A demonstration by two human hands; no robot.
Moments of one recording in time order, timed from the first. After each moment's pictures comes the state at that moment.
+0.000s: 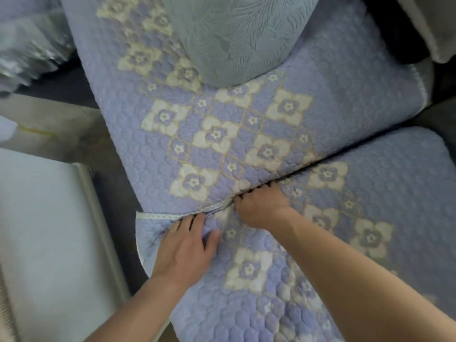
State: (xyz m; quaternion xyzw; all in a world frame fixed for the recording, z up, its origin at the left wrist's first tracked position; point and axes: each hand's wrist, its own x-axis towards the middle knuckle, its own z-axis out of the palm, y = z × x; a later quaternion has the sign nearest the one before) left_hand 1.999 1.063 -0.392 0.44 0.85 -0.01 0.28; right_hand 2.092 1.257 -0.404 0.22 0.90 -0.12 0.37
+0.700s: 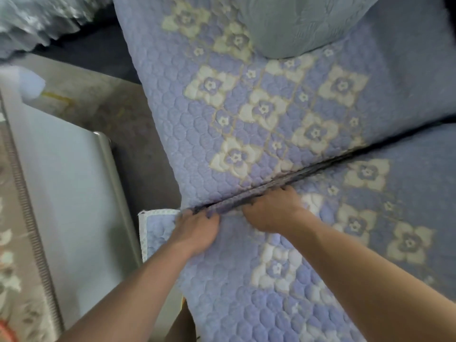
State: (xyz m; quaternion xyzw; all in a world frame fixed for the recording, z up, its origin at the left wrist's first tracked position) left_hand 1.946 1.027 -0.425 0.23 0.81 -0.05 0.53; right_hand 2.065 1.185 -0.402 0.29 0.85 -0.20 0.40
